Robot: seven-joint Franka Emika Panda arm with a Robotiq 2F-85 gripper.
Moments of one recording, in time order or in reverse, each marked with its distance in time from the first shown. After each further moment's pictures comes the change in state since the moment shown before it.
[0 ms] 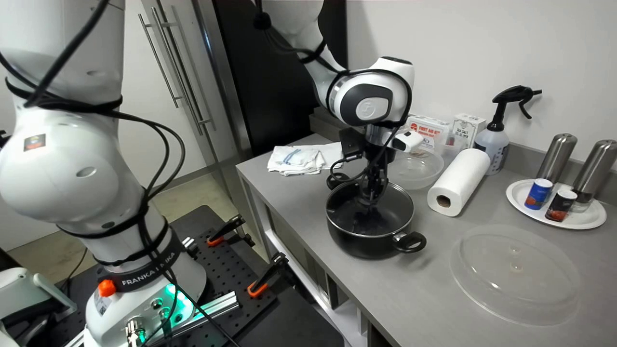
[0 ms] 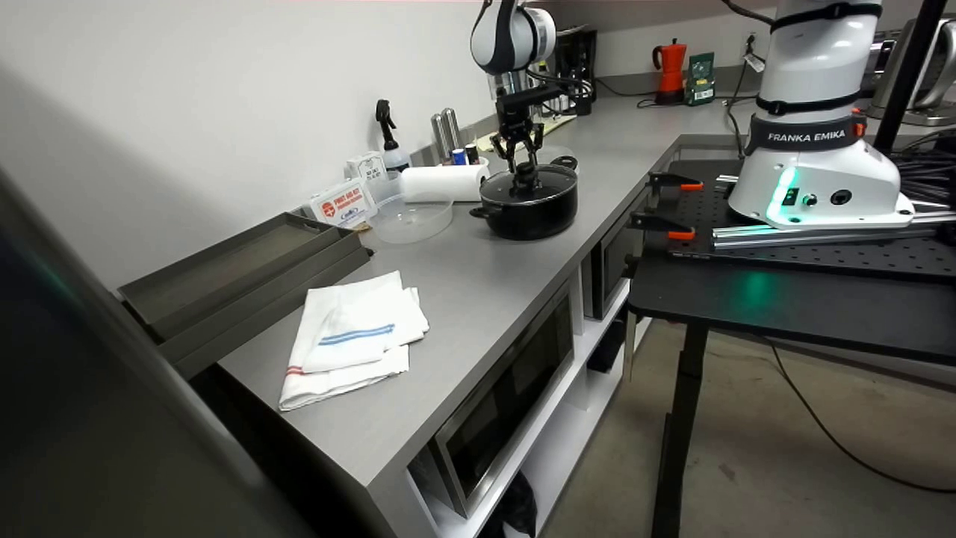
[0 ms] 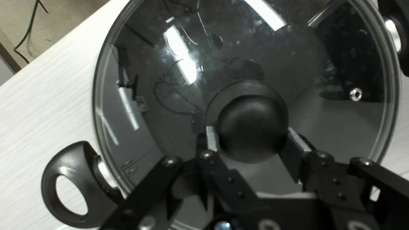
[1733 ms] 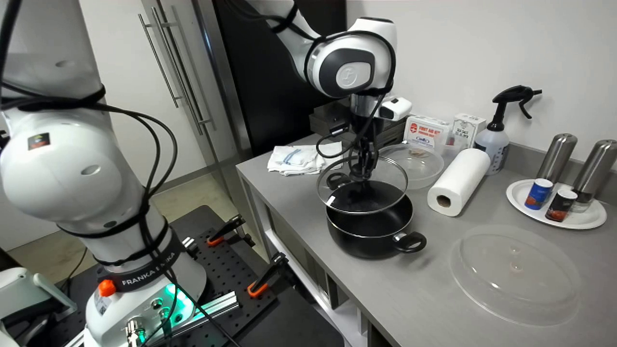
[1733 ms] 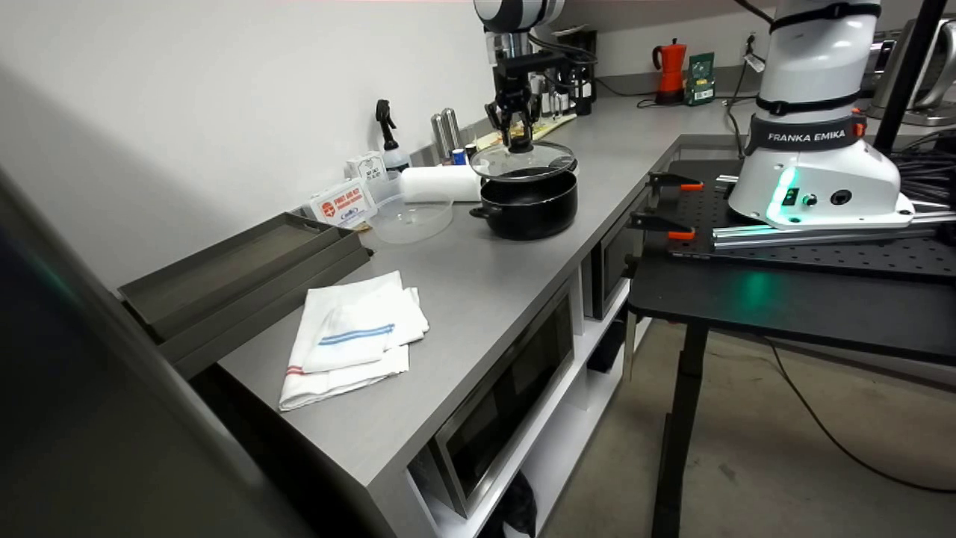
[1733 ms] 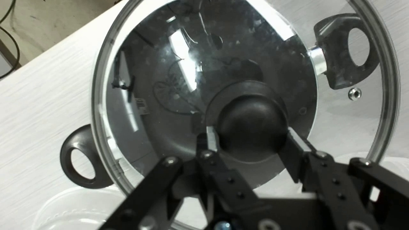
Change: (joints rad) arm 0.034 -0.234 0.001 -0.139 -0.033 0.000 -0.011
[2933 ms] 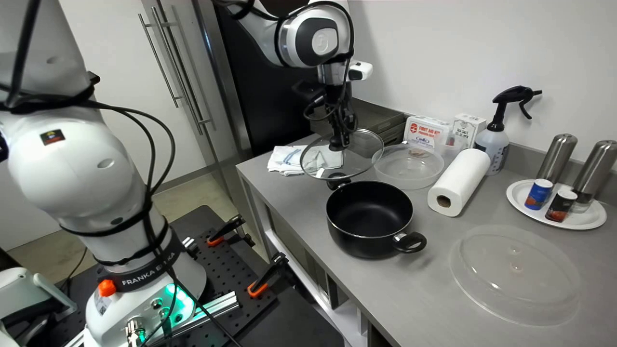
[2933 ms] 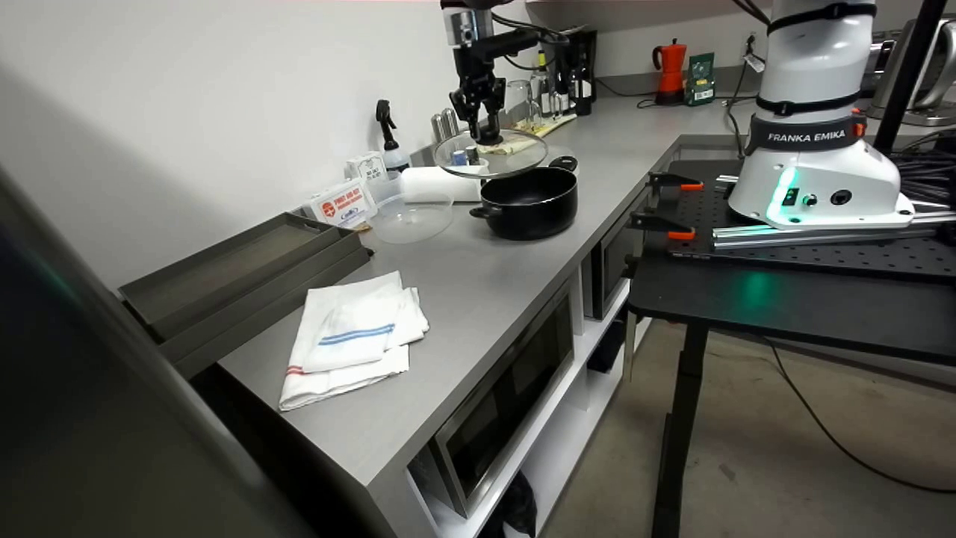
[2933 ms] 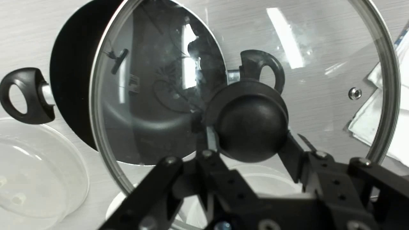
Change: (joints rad) arm 0.119 -0.100 0.099 0.005 -0.185 -0.037 0.030
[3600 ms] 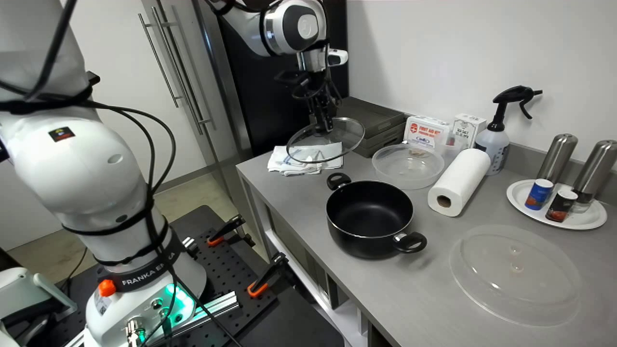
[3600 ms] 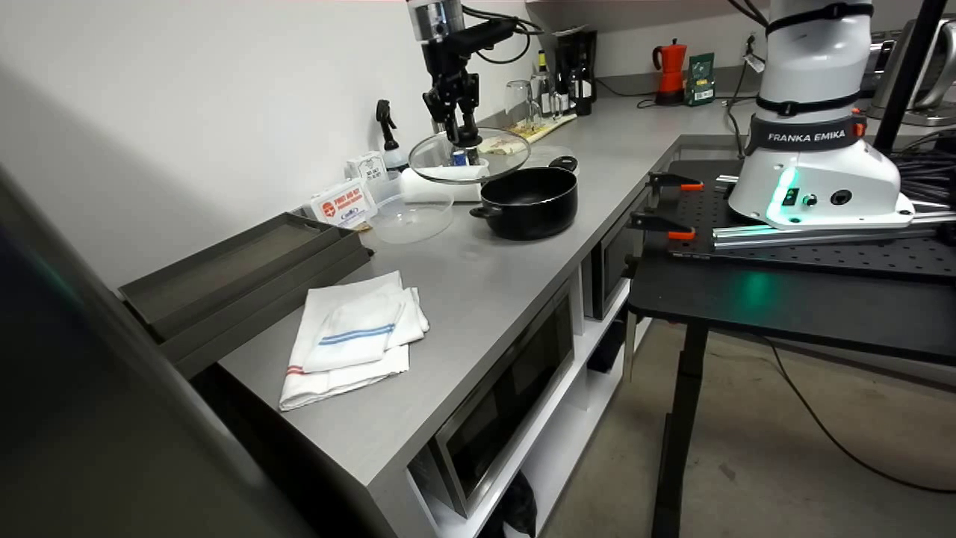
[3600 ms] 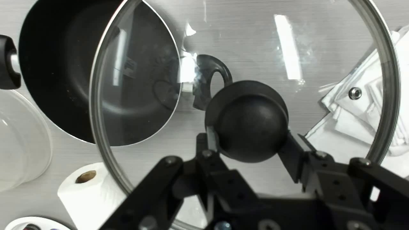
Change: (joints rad) arm 0.082 0.008 0.072 0.076 -0.084 -0.091 0.045
